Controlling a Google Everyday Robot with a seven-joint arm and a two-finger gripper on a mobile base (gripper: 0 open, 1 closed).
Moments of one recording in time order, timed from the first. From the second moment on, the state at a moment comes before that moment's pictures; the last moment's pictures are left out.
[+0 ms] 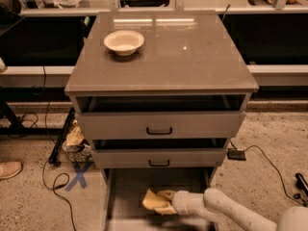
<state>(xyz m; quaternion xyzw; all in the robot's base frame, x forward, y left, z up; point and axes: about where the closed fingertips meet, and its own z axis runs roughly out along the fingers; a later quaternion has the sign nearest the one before) 0.498 -0.024 0.242 -0.50 0.66 0.34 0.44</state>
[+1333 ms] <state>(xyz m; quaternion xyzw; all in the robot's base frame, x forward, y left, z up) 0.452 -0.065 0.342 -0.57 0.56 0.40 0.44</state>
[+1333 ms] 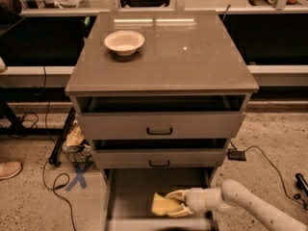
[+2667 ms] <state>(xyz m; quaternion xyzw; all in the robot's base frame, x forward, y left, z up) 0.369 -0.155 0.502 -0.60 0.50 0.29 0.55</state>
